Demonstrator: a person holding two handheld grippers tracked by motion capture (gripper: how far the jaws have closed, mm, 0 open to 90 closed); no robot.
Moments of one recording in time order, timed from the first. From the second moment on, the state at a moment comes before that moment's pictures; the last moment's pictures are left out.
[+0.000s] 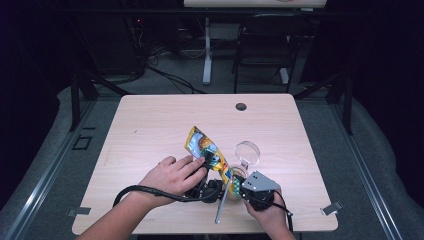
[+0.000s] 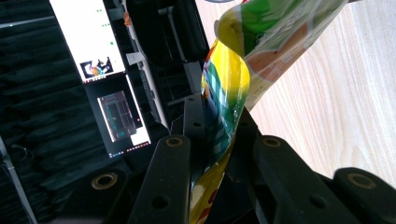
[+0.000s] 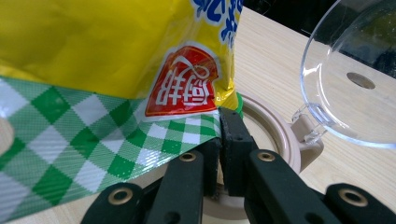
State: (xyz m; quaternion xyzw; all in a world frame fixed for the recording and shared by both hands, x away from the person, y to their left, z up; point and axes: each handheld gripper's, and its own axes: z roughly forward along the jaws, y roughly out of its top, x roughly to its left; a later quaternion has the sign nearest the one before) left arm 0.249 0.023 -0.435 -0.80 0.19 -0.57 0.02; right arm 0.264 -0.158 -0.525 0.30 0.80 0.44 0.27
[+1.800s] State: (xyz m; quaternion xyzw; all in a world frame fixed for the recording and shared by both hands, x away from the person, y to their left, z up) left arm 0.259 0.051 -0.448 -0.84 0.11 -0.53 -0.04; right arm 0.259 -0.153 -0.519 0.29 0.80 0.44 0.28
